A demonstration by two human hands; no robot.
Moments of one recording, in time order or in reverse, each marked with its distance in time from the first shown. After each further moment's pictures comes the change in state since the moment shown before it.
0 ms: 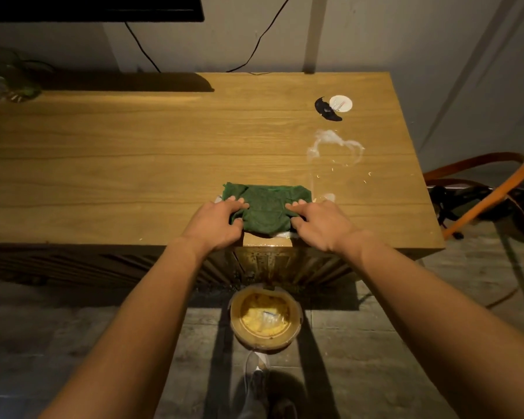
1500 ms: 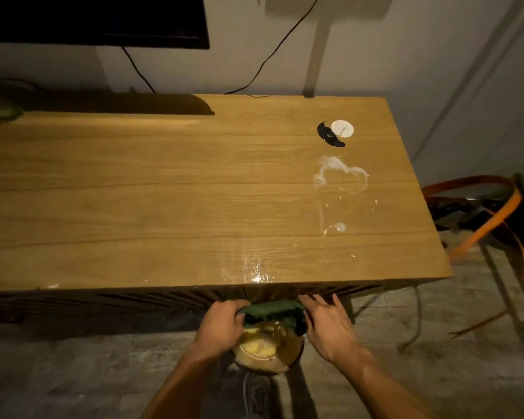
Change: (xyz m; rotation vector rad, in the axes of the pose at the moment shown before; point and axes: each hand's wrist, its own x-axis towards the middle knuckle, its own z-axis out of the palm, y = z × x) left_hand -0.051 -0.067 0.104 -0.123 -0.215 -0.093; right_hand -0.049 0.003 0.139 0.022 -0.033 0.180
